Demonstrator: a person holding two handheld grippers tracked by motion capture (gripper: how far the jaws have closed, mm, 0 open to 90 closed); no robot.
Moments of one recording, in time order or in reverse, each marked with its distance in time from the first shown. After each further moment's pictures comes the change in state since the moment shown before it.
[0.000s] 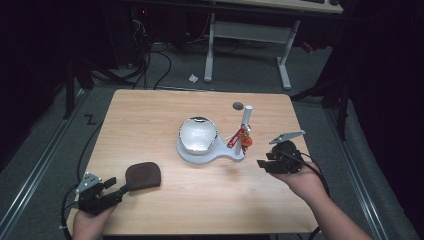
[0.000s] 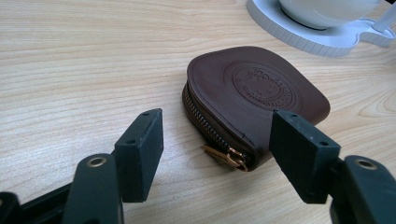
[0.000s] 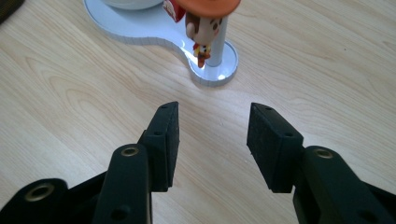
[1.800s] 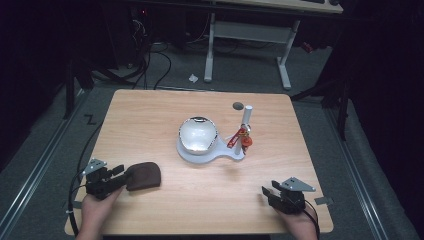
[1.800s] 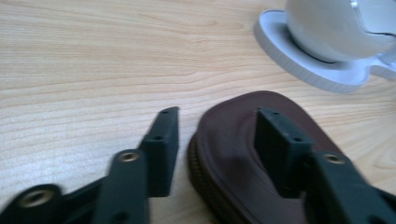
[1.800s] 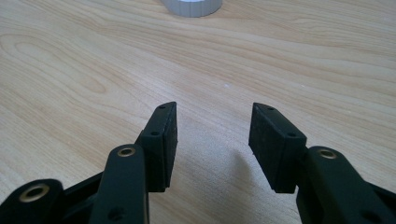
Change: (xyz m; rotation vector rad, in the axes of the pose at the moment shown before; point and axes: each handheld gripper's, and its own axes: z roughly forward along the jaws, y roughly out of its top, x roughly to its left) left arm 0.013 0.028 0.035 -0.003 -0.009 -0.066; right arm 0.011 -0.135 0.056 -0.269 -0.085 0.092
